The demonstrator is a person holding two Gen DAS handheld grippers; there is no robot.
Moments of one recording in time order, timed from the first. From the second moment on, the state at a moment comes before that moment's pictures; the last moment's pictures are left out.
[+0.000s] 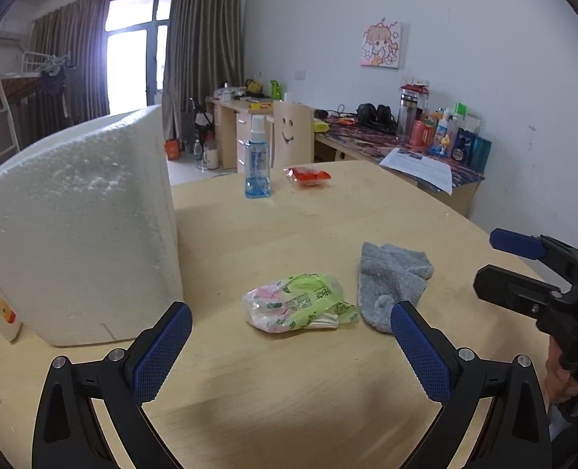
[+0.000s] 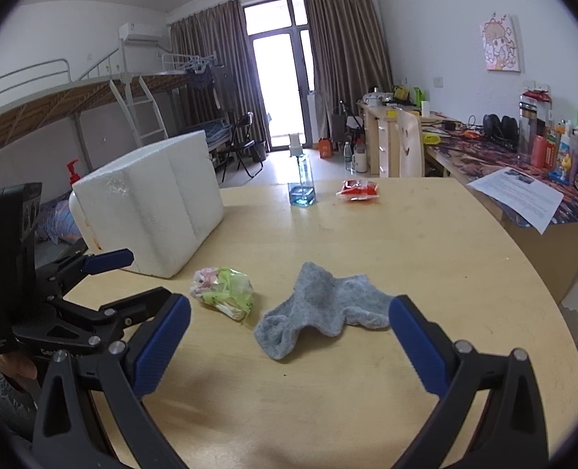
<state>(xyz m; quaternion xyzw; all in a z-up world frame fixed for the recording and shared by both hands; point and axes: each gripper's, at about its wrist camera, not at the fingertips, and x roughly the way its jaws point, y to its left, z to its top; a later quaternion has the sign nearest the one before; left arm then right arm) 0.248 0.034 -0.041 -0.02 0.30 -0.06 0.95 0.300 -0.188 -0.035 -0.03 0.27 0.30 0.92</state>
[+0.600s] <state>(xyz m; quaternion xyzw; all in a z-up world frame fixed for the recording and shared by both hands) 0.294 0.021 -0.069 -0.01 0.37 -0.07 0.93 0.325 -0.187 -0.042 -0.05 0.29 0.31 0.90</state>
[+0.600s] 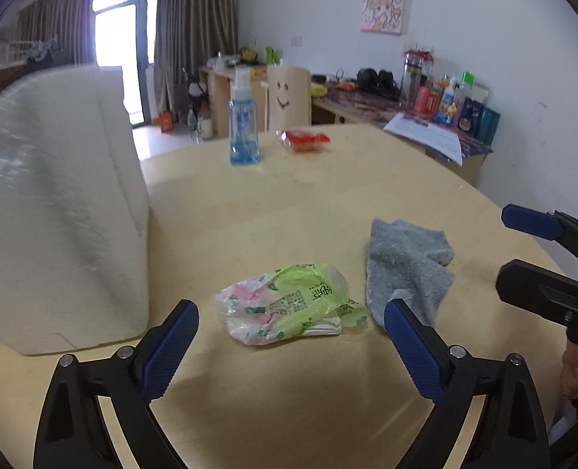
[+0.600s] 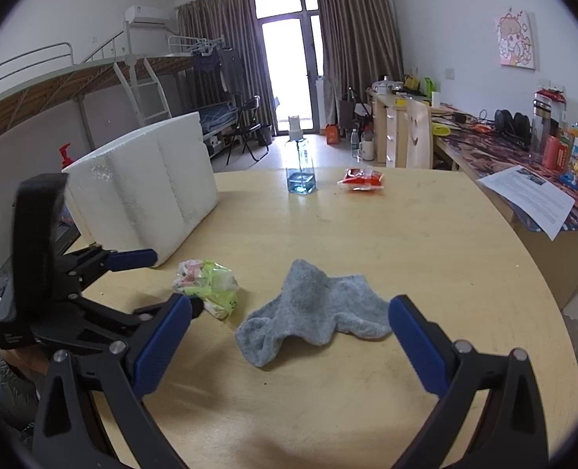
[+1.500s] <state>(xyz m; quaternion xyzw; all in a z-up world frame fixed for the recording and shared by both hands) 0.314 0.030 -0.087 -0.05 0.42 -0.09 0.90 0.336 -0.184 -0.051 -0.05 0.31 0.32 0.89</state>
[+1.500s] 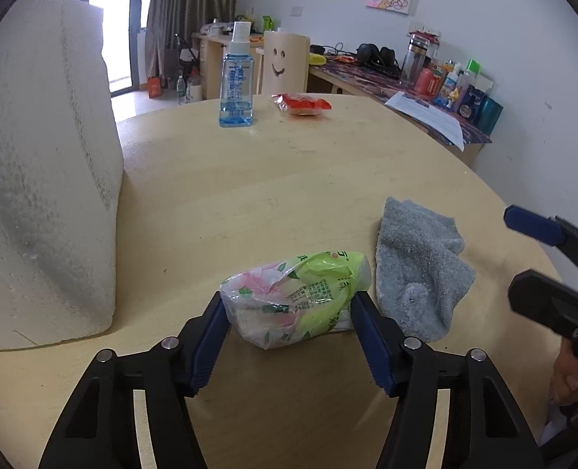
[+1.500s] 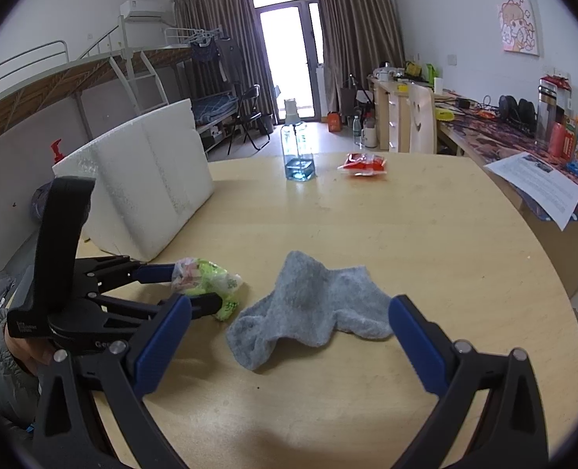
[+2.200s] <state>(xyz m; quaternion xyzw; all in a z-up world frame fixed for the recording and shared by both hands) 0.300 0.037 -0.071 -0.05 0.38 -0.08 0.92 0.337 -0.170 -0.053 -0.07 0.32 0.31 0.89</state>
